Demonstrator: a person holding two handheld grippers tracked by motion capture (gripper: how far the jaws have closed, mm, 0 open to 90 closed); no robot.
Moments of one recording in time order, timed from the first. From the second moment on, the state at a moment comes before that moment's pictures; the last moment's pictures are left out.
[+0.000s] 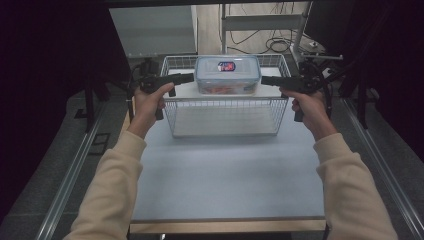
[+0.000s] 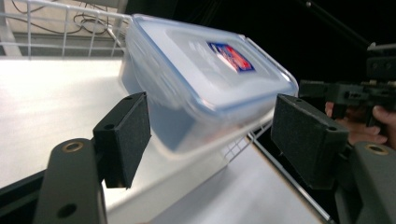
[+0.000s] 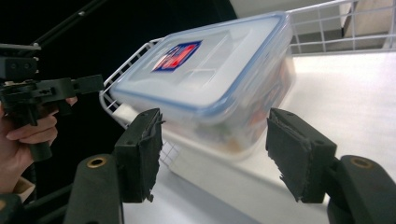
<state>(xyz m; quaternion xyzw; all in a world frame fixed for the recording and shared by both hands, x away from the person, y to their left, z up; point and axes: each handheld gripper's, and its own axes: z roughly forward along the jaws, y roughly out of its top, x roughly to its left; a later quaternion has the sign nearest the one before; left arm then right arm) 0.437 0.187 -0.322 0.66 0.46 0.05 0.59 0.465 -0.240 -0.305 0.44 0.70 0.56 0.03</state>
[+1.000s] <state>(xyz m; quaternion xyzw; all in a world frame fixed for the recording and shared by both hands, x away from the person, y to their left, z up) 0.301 0.200 -0.463 0.72 0.44 0.05 0.54 0.343 -0.288 -0.449 0.40 0.76 0.51 0.02</state>
